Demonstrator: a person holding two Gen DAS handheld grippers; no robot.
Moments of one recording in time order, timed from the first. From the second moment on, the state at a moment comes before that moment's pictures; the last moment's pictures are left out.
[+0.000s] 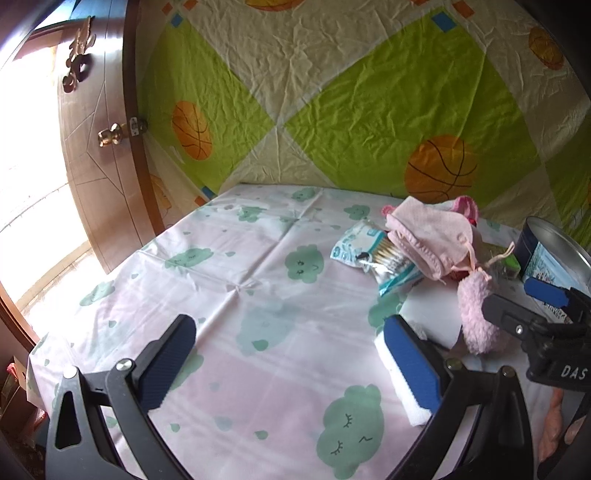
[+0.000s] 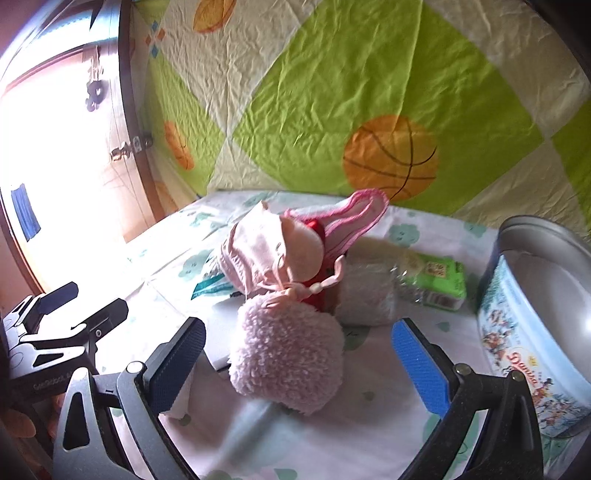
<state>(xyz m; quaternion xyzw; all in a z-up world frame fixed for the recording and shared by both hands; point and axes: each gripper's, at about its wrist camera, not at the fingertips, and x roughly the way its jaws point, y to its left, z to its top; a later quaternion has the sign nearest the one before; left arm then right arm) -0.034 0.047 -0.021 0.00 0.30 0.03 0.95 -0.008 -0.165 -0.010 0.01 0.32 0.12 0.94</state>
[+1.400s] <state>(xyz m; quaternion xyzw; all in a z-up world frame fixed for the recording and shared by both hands) -0.064 -0.029 0.030 -0.01 0.22 -0.21 0.95 -0.095 -0.305 0.080 0.04 0.08 -0.05 0.99</state>
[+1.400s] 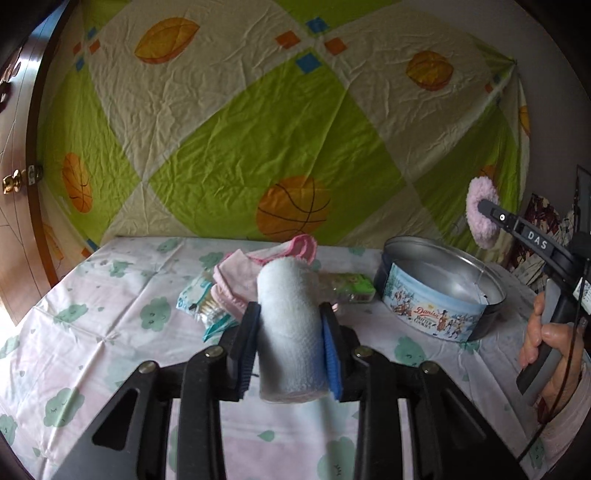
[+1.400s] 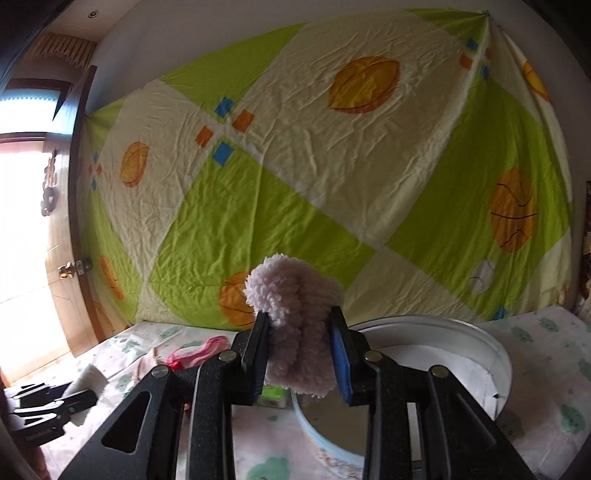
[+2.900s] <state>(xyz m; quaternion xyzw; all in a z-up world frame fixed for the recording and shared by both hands) 0.013 -0.172 0.034 -0.02 0.19 -0.19 0.96 -0.098 -0.446 0.057 0.09 0.08 -0.24 0.96</state>
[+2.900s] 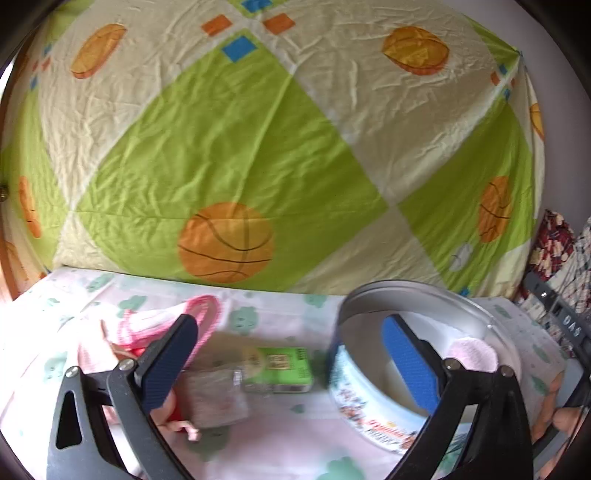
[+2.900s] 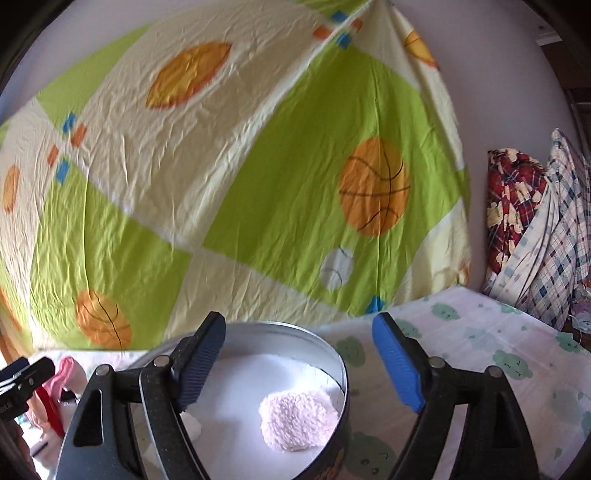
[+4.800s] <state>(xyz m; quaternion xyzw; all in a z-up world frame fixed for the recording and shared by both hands) 0.048 0.032 0.000 -0.04 0.25 -0.04 0.97 -0.063 -0.278 0.014 0.09 0.20 -0.08 0.97</state>
